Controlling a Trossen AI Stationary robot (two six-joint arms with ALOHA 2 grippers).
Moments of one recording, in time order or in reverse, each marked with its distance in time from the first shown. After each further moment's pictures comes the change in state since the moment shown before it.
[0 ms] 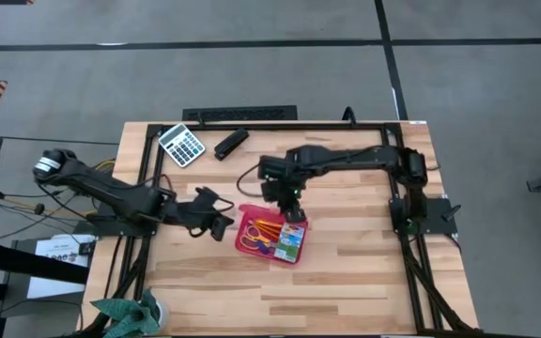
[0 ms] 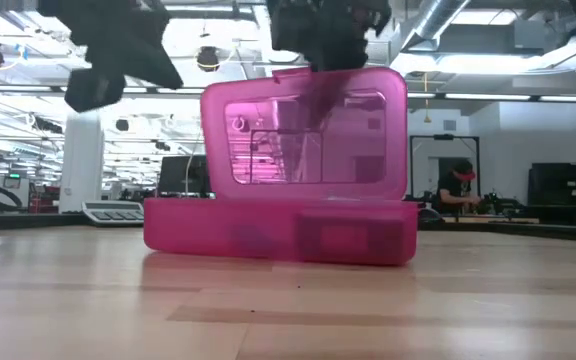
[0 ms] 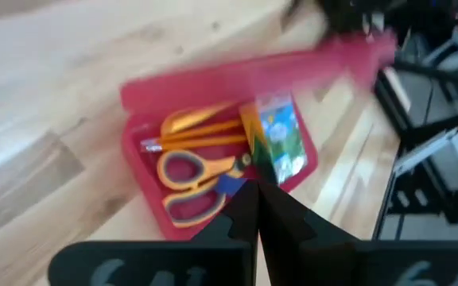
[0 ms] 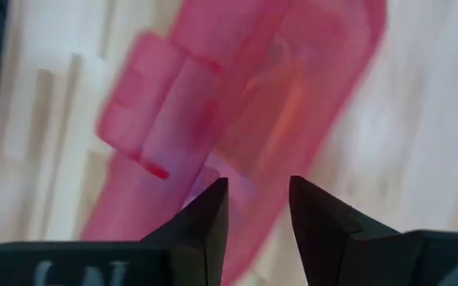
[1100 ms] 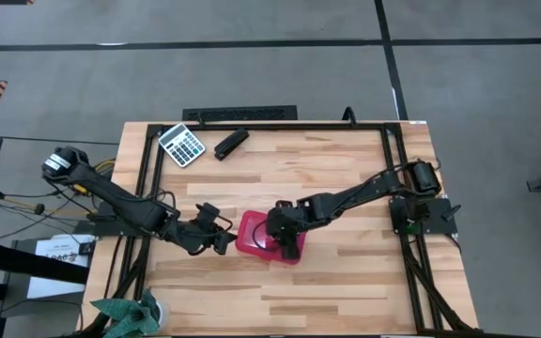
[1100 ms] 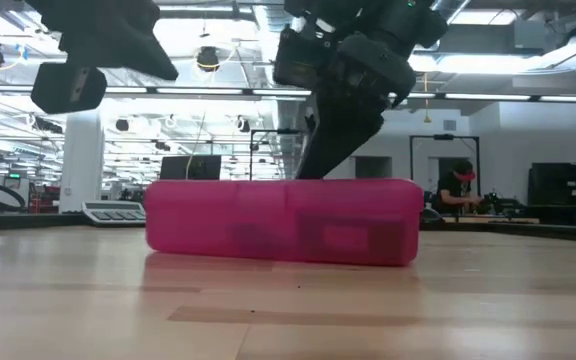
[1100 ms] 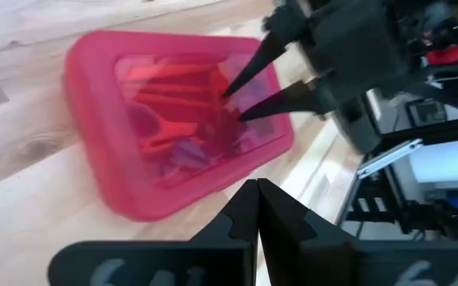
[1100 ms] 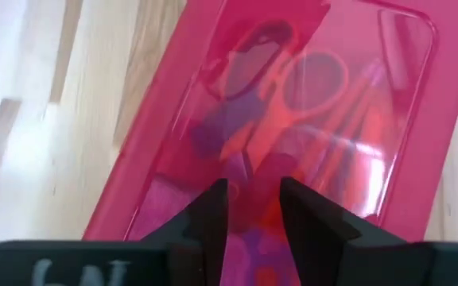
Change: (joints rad) left arm -0.165 0.103 0.000 0.124 -0.125 -0.246; right arm 0.256 -0.049 -0.489 0.646 0.297 0.325
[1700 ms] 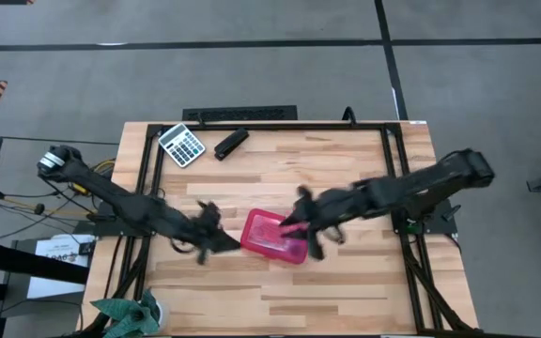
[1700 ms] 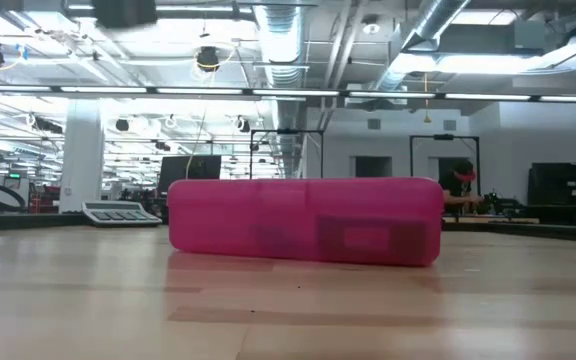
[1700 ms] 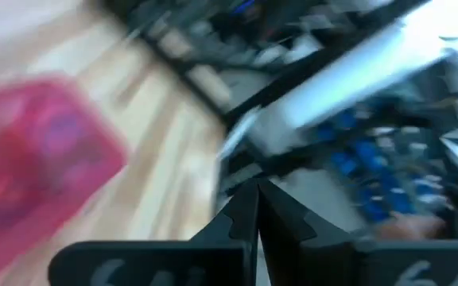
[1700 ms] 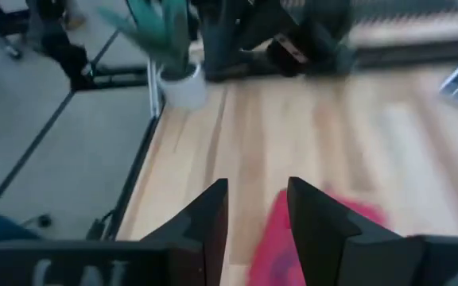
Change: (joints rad) left arm 0.015 -0.073 0.002 0.388 0.214 0.411; right arm 0.106 -0.455 -0.001 0.124 0.069 0.185
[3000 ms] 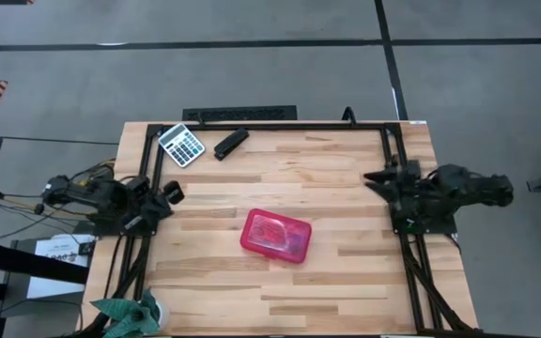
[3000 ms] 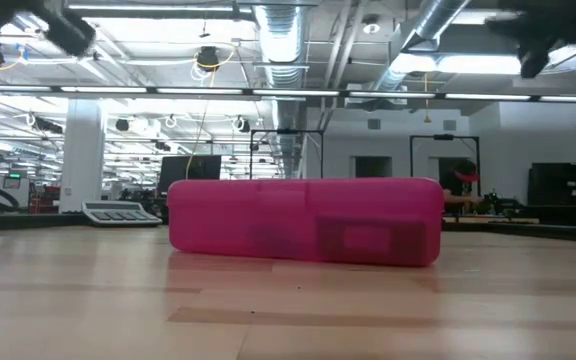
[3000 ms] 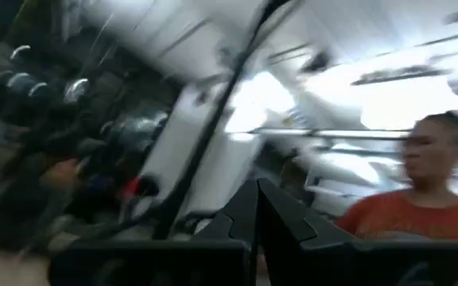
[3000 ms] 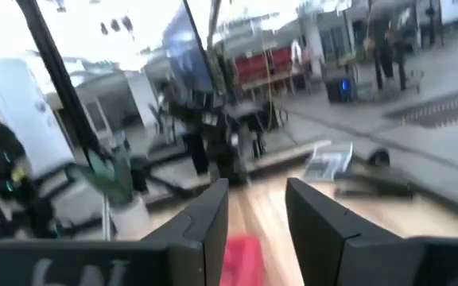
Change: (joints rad) left arm 0.227 -1.111 -0.697 0.376 0.353 0.435; right arm -0.119 -1.416 -0.940 0.118 0.240 0.001
